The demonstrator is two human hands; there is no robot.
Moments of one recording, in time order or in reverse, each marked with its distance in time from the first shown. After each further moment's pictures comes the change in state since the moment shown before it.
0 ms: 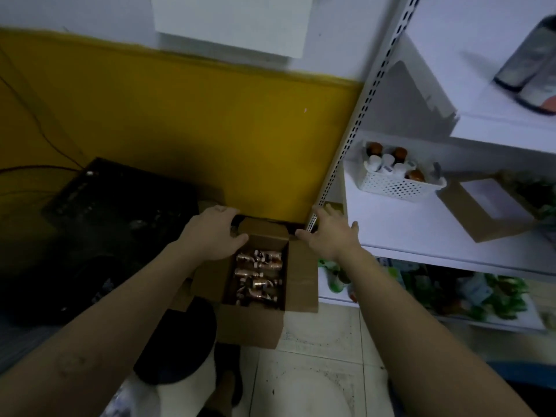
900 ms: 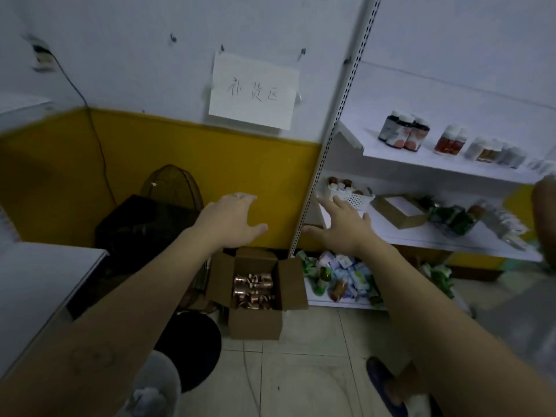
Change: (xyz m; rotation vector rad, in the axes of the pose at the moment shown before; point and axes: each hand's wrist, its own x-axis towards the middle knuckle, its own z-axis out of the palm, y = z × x) left_hand -0.382 -0.021 -0.094 0.082 0.290 0.301; right_hand -0.398 -0.148 -0.046 -0.130 0.312 -0.058
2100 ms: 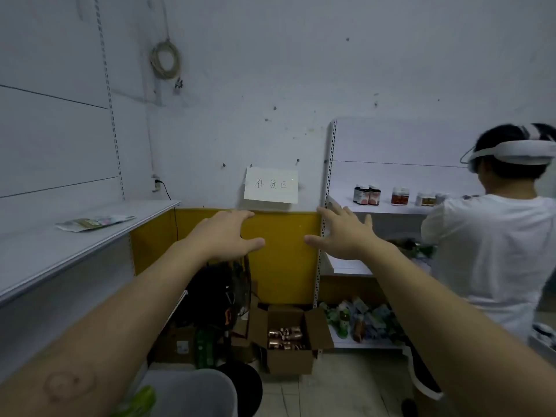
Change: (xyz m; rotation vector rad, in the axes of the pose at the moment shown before) left_hand -0.426 0.126 -0.188 0.155 0.215 0.007; right_hand -0.409 -0.119 -0.162 -0.014 0.214 -0.105
